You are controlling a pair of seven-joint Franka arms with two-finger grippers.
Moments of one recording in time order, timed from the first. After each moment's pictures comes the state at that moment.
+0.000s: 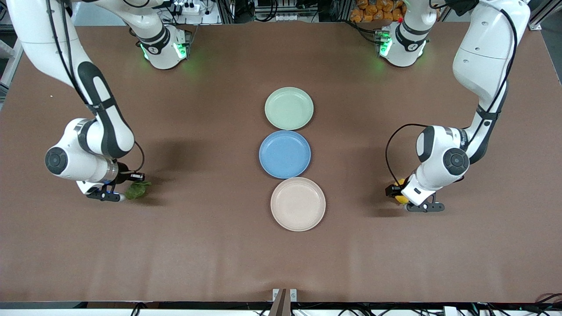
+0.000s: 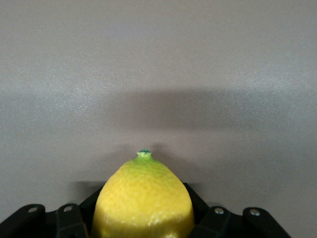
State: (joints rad) left arm -0.04 0.65 -0.11 -1.88 0.03 2.58 -0.15; right arm 0.04 0.50 -0.08 -1.98 0.19 2.33 -0.01
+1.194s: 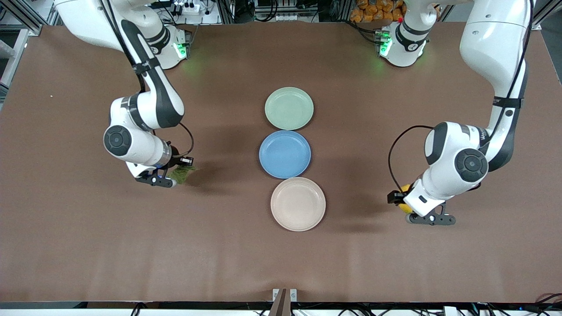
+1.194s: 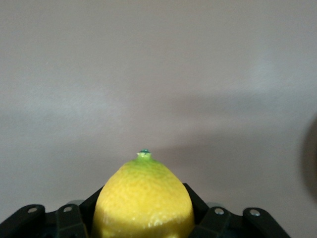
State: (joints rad) left arm -0.11 0.58 -0.14 -1.58 0.07 2.25 -0.21; right arm 0.36 0.35 -0.07 -1.96 0.19 2.16 0.35
